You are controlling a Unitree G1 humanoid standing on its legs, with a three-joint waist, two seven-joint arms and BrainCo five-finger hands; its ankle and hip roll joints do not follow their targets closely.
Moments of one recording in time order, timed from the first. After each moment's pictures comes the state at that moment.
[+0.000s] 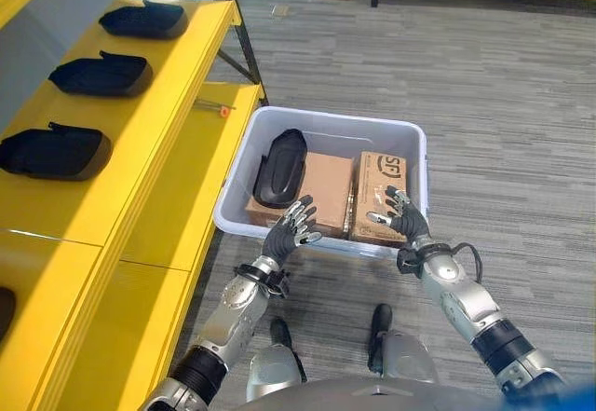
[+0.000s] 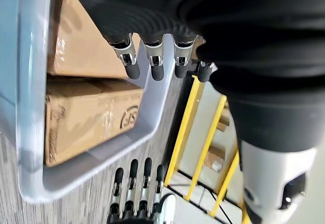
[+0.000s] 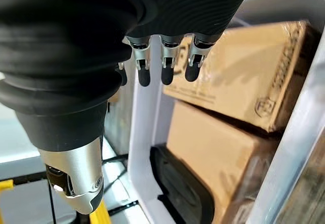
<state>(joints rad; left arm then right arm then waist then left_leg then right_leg) -0.02 0.32 -0.43 0.26 -0.63 -0.22 -0.09 -0.17 -0.37 0.44 0.22 0.46 0.05 -0.24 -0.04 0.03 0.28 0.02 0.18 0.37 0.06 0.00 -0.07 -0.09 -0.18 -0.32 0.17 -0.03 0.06</state>
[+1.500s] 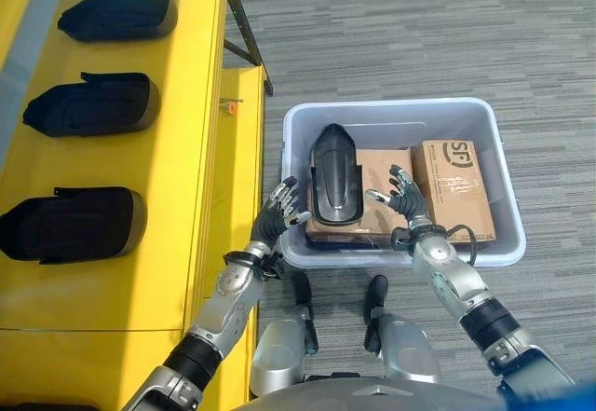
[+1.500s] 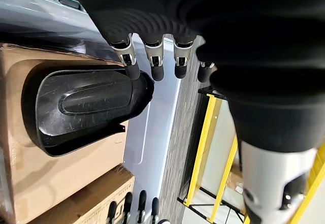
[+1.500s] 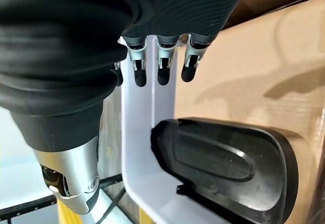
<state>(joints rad) -0.08 0.36 -0.42 0.21 -0.64 -0.24 0.04 -0.29 -0.32 0.42 0.29 0.45 0.04 -0.36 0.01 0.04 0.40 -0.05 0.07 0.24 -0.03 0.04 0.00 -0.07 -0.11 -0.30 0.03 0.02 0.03</state>
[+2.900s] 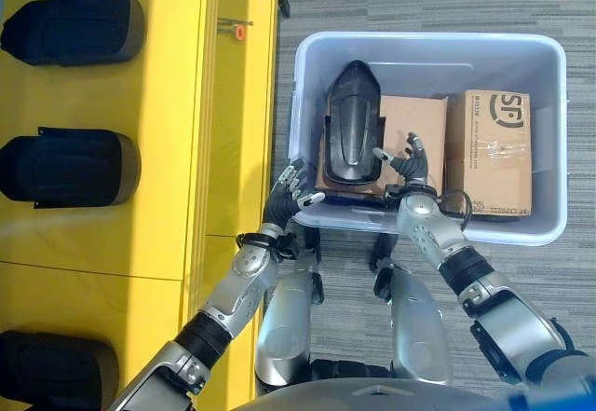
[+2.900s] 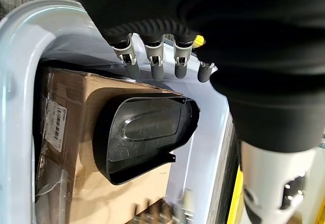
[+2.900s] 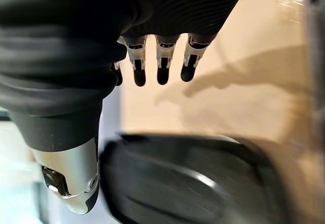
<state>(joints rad) -0.18 0.37 -0.50 0.15 -0.64 -0.21 0.22 -0.58 -0.26 0.39 0.46 0.45 -0.07 -0.69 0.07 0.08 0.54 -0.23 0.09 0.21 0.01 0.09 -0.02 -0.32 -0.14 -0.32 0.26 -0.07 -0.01</state>
